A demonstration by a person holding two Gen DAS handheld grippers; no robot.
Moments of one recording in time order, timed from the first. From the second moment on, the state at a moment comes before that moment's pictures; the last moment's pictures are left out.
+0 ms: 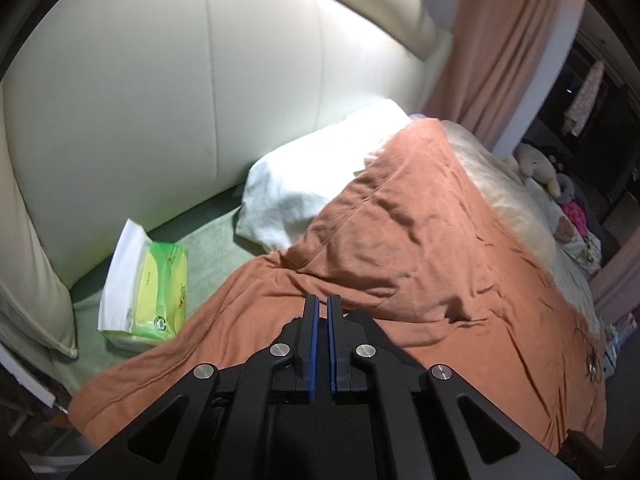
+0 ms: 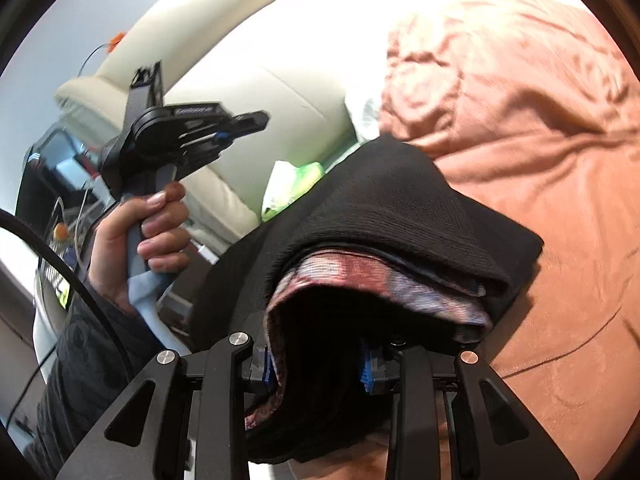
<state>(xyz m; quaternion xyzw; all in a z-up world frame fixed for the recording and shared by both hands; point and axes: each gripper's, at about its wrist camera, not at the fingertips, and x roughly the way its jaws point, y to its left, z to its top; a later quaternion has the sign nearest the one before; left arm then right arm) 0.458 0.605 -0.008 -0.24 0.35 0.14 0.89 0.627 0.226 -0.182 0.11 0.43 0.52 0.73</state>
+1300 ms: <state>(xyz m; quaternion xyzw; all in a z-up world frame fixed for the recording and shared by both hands) 0.324 0.483 -0.065 -0.27 0.37 0.04 0.89 0.583 0.183 -0.132 -0.01 0.34 0.51 0.79</state>
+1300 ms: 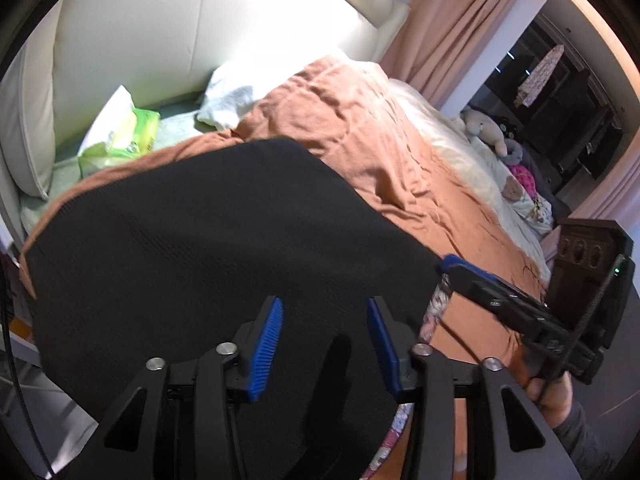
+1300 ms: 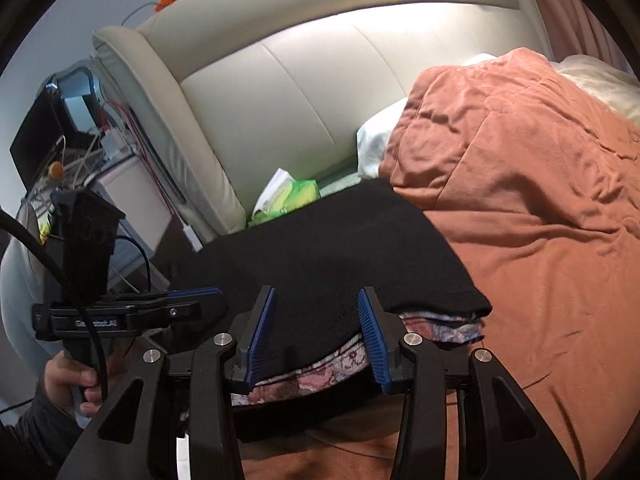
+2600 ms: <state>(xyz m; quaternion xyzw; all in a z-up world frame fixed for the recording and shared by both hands) 0.254 0.352 -0.008 -0.20 0.34 0.09 0.91 0.517 0.044 -0.058 -0.04 0.36 0.41 0.84</state>
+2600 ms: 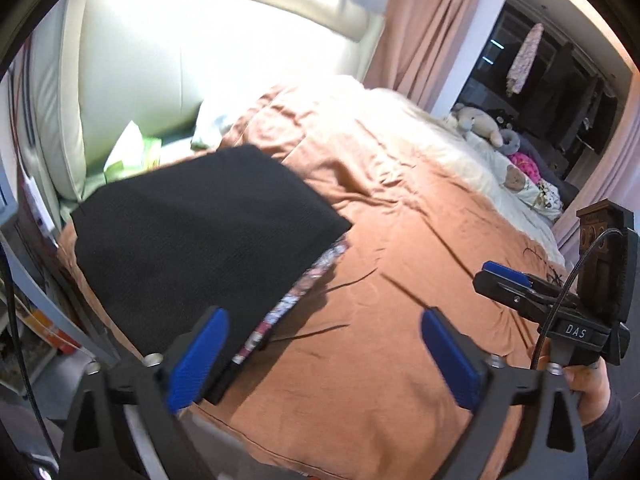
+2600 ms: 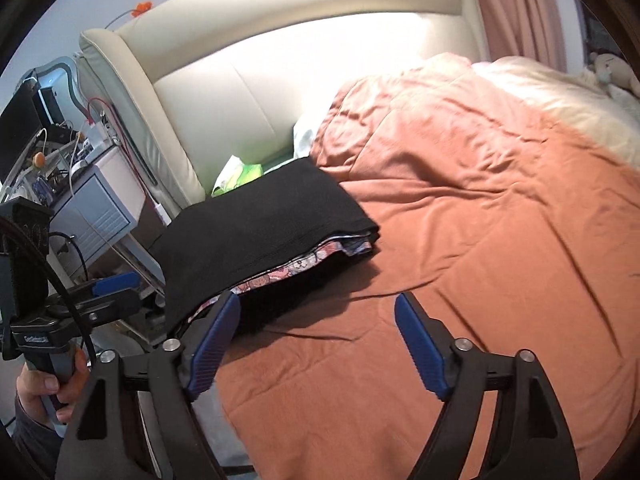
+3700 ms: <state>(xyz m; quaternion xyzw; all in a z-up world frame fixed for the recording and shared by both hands) 0.155 0.174 0.071 -0.11 0.27 0.06 0.95 0.302 -0.184 0.036 -0.04 0.27 0.31 0.91</state>
